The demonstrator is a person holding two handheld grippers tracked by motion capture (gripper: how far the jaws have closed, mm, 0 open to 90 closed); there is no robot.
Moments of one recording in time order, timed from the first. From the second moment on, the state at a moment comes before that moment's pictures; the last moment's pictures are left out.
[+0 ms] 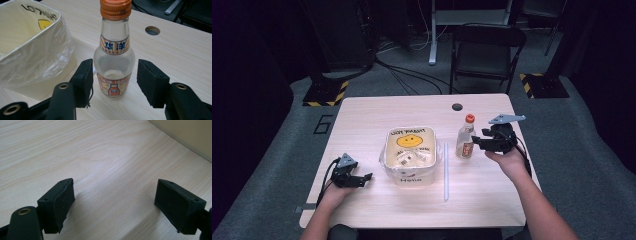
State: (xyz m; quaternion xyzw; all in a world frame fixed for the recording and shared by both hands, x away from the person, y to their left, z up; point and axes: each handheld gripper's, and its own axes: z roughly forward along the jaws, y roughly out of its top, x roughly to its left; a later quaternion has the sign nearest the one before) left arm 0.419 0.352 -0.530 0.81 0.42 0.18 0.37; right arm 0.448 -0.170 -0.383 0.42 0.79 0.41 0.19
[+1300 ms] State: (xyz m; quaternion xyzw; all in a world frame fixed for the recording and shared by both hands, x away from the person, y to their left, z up) left arm 0.419 0.352 -0.530 0.81 0.42 0.18 0.37; right arm 0.485 -0.144 -0.358 0.42 0.78 0.42 0.19
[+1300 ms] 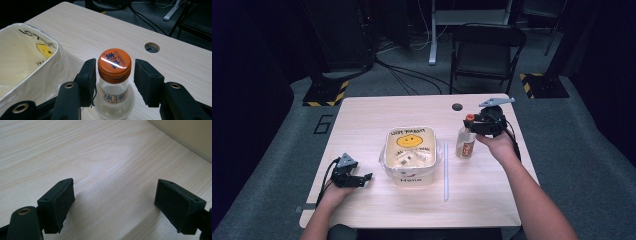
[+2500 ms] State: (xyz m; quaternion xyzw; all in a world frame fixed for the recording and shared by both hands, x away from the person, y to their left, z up) left arm 0.420 0.353 -0.530 0.82 0.41 0.18 0.36; right arm 0.473 -0.121 -0.324 0.37 0.80 0.42 0.21
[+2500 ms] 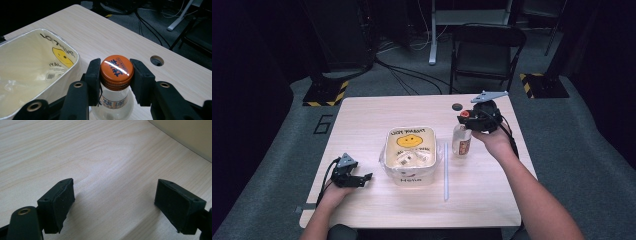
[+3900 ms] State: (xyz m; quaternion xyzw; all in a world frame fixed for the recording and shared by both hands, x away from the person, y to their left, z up) left arm 0.420 0.353 -0.530 0.82 0.41 0.18 0.36; right arm 0.454 -0.101 -0.250 0.31 0.81 0.45 0.21
